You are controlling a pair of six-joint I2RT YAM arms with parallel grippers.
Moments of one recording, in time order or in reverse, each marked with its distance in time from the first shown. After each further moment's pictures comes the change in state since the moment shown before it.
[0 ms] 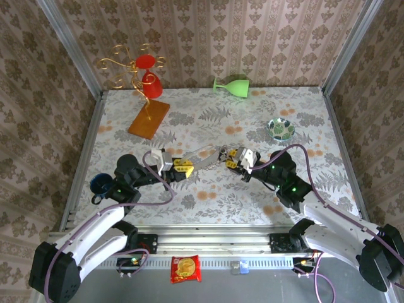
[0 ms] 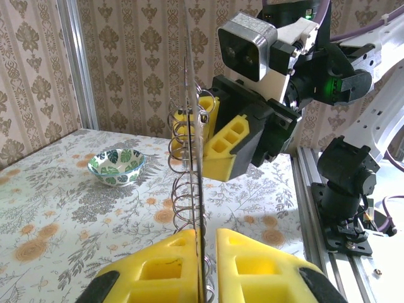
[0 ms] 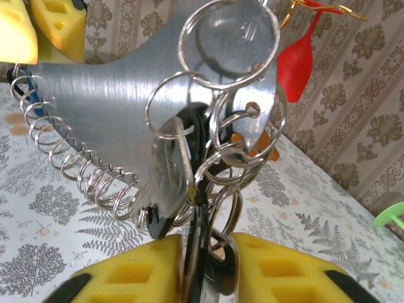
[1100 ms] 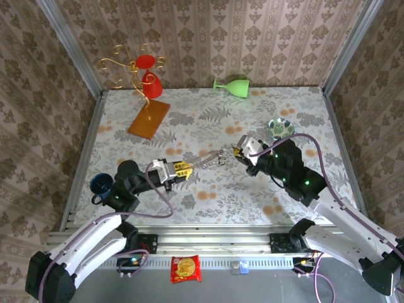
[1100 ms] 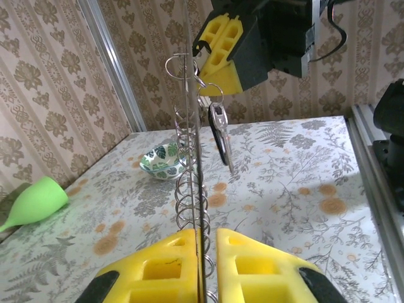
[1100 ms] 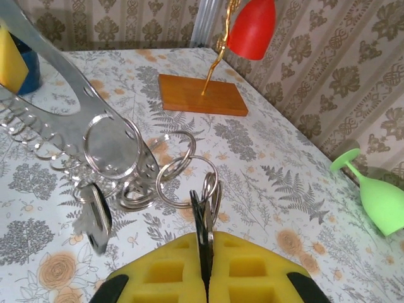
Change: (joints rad) left arm -0.064 -0.110 -0.040 -0.130 -0.196 0.318; right arm 0.014 -0.046 0.303 -0.525 0.187 -0.009
